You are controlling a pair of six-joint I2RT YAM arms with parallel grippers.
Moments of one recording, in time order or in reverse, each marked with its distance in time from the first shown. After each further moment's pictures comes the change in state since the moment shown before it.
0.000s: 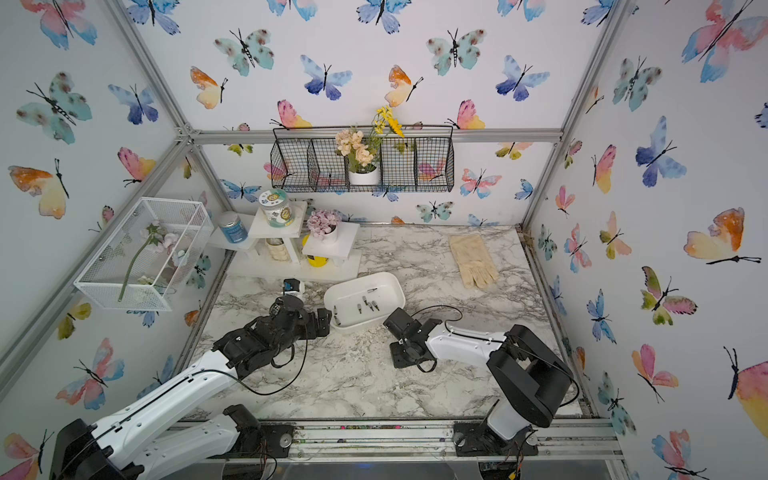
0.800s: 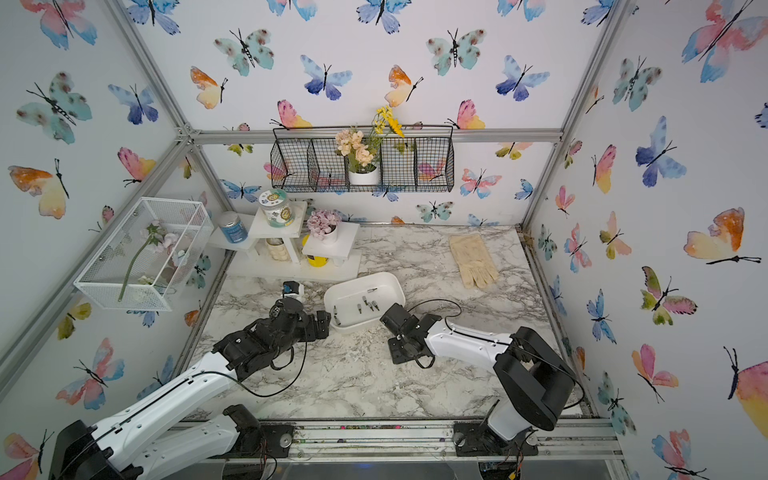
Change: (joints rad) left arm 0.000 -0.012 -0.021 0.000 0.000 -0.008; right arm 0.011 -0.044 0.095 -0.083 0.056 -0.032
